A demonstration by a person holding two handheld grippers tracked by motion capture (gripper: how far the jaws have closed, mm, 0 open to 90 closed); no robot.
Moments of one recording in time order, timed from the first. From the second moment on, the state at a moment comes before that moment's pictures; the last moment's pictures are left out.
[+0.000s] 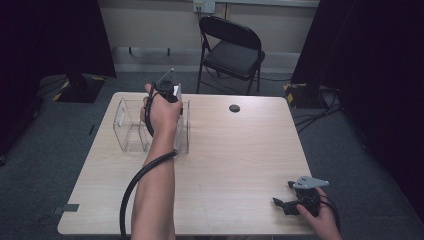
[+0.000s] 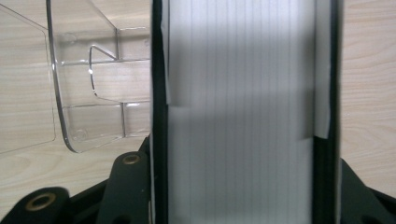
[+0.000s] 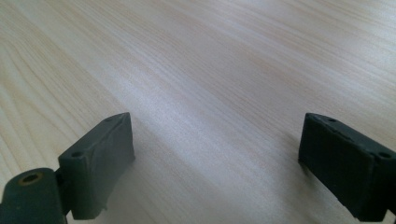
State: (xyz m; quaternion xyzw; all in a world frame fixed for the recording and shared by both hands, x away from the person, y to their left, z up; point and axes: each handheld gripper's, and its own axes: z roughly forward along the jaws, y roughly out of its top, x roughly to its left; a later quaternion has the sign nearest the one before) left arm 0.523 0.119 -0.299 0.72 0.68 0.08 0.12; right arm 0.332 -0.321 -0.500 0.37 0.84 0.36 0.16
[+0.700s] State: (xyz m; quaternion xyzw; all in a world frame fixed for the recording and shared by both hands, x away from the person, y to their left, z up) left arm 0.533 0.108 -0.311 0.71 0.68 0.10 0.13; right arm 0.332 -0.322 -0.500 0.37 0.84 0.36 0.16
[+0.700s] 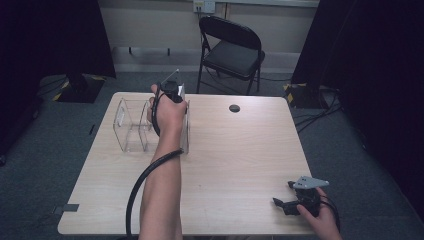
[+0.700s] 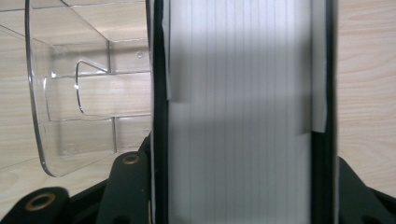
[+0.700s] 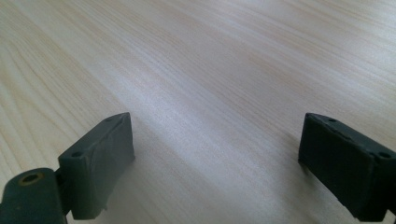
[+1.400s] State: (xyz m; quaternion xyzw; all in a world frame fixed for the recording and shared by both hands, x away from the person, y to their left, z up) left arm 0.530 0.109 -0.313 0.72 0.67 0.09 0.12; right arm 0.332 -0.322 -0.500 0.37 0.84 0.36 0.16
